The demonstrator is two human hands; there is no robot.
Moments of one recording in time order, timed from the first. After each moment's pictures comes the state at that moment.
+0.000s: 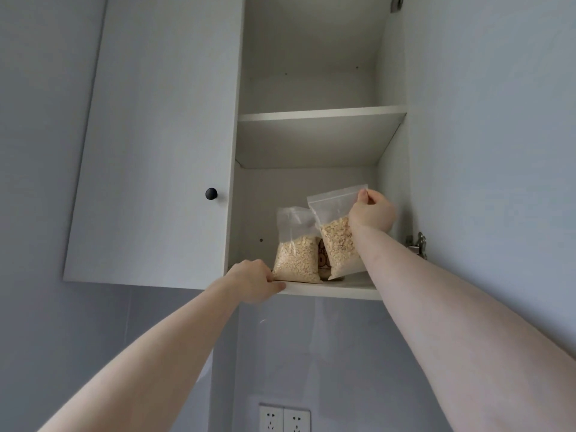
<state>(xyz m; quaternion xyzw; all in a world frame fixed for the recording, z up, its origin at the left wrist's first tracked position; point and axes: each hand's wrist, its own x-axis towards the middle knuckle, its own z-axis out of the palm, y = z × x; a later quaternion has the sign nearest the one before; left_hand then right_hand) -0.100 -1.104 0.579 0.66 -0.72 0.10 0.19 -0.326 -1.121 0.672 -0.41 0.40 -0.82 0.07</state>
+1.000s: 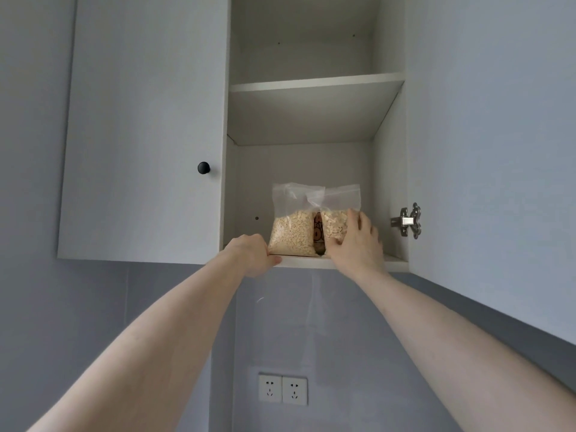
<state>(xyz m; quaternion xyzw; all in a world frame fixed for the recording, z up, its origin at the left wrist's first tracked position) -0.111 -1.104 0.580 0.70 -0.69 0.11 0.18 -0.340 -1.129 0.559 -0.65 0.56 -0.48 -0.15</state>
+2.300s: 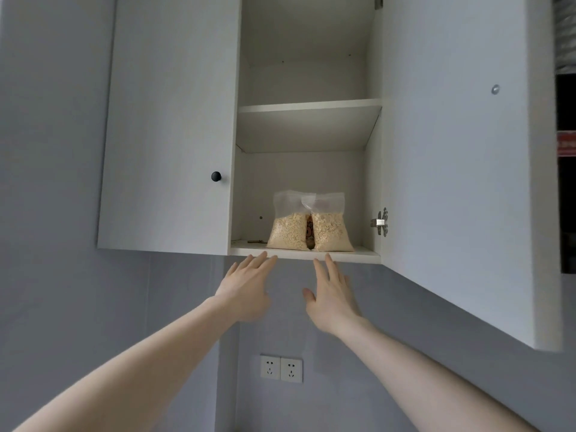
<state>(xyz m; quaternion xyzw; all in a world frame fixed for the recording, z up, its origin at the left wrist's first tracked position) -0.135 -0.969 0.507 0.62 -0.74 0.14 0.21 -0.332 -1.009 0.479 -0.77 0.54 -0.34 -0.08</state>
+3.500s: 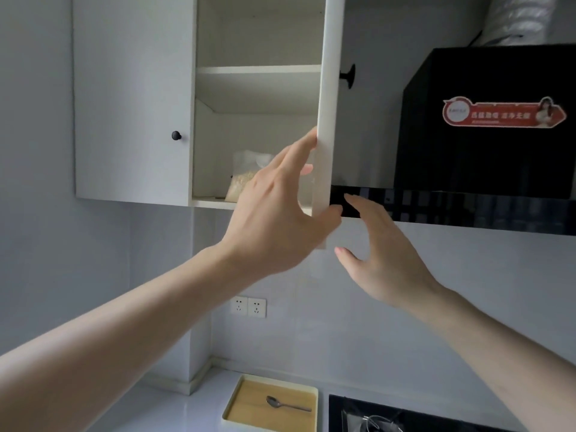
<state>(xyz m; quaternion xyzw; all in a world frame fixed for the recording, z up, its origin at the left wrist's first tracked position) -0.352 -0.730 0.557 0.38 -0.73 0.14 0.55 -0.546 -0.805 0.505 -0.79 0.40 -0.46 -0.10</state>
